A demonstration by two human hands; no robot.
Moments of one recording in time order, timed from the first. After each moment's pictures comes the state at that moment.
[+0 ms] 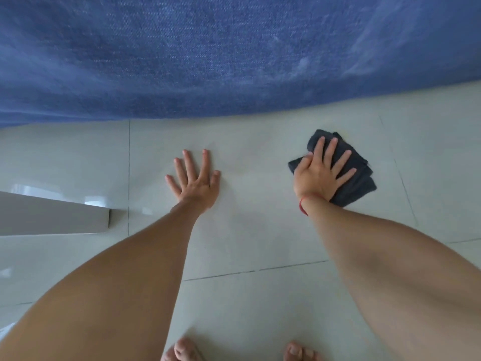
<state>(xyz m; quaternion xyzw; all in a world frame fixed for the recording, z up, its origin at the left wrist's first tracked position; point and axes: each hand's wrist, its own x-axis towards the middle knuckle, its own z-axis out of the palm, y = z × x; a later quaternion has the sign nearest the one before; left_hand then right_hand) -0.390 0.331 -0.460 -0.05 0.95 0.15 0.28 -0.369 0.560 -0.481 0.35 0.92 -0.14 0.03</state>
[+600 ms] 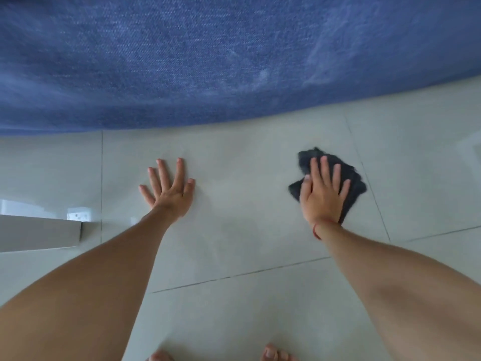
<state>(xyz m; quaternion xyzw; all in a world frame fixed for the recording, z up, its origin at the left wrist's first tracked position) -0.389 0.331 -0.458 -0.06 0.95 0.14 0.28 -0.312 0.624 -0.481 0.29 0.95 -0.11 0.03</state>
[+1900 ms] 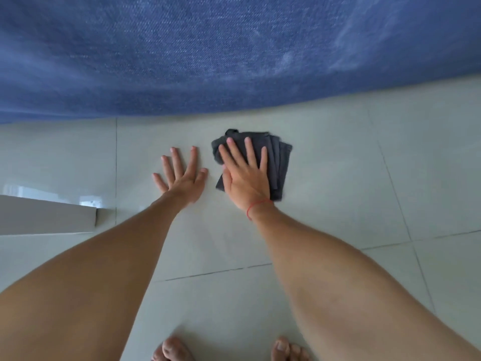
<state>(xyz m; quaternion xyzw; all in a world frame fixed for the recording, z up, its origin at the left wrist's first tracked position) -0.395 0.327 -0.459 -0.06 0.93 0.16 0.31 -0.371 0.470 -0.485 0.01 0.99 -0.13 0.03</state>
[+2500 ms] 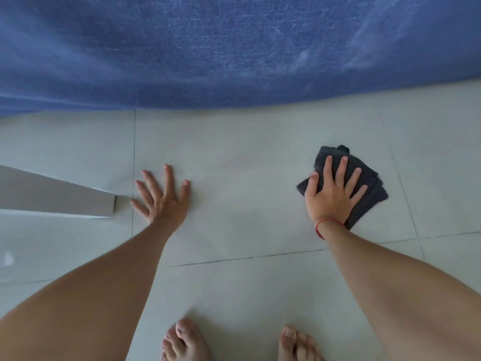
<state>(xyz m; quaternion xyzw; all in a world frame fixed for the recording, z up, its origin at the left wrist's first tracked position) -0.340 0.270 -0.468 -0.19 0.94 0.16 0.21 -0.299 0.578 -0.483 0.31 0.94 -0.11 0.04</state>
